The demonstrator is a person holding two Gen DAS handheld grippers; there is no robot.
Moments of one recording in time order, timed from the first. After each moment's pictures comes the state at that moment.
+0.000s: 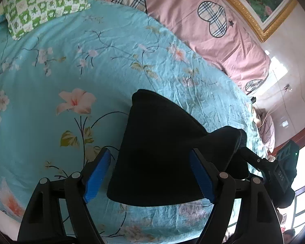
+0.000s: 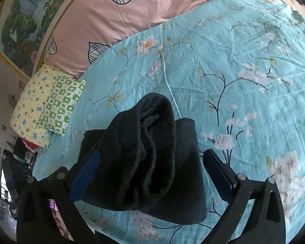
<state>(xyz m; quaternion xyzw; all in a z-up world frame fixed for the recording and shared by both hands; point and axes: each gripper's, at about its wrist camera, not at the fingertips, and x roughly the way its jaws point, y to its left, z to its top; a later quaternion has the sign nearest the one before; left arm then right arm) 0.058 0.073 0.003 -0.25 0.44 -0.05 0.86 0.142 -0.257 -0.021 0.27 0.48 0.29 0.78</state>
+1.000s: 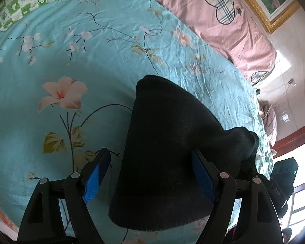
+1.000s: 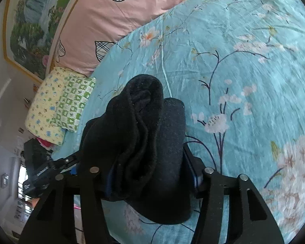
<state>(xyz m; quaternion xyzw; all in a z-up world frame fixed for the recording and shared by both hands) 0.092 0.061 -0.030 -0.24 0.49 -0.06 0.84 0.132 -0.280 -0.065 0.32 0.47 0.35 0.74</state>
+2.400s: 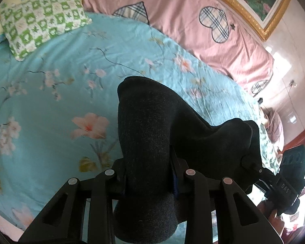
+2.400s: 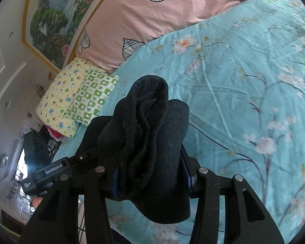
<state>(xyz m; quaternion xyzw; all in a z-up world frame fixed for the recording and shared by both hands) 0.067 0.093 0.022 -0.21 0.42 -0.03 0.88 0.132 -0.228 -0.010 0.28 0.42 0.41 0.76</state>
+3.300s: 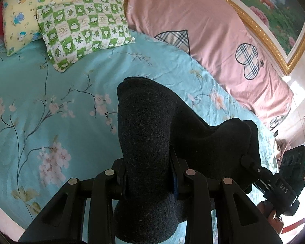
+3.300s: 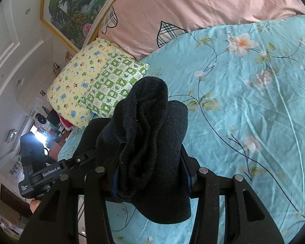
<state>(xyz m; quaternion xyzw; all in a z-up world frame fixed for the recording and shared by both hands) 0.071 0.191 0.038 -0.25 0.38 0.07 0.89 0.174 -0.108 0.024 0.24 0.41 0.49 0.73</state>
